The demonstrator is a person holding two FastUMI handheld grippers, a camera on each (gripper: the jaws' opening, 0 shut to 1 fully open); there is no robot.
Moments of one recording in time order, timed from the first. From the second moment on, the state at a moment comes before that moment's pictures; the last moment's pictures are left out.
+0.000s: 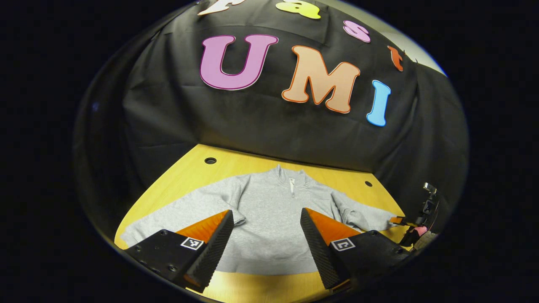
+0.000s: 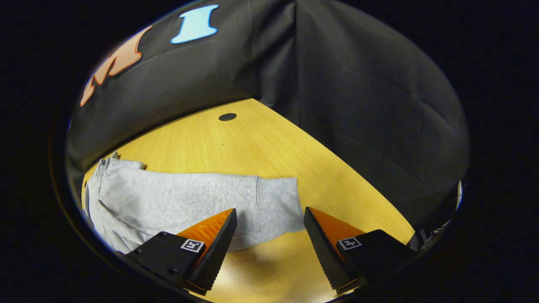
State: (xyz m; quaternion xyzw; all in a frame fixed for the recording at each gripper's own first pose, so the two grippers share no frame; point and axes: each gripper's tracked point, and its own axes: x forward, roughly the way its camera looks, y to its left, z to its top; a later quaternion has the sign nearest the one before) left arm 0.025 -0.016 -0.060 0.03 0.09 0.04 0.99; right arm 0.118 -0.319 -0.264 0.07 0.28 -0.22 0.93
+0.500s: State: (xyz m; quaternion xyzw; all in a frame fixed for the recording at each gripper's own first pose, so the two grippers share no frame) left arm 0.029 -0.005 -0.062 0.03 0.10 0.06 0.99; right arm 0.118 -0.310 -0.270 0.08 0.30 -0.20 0.93
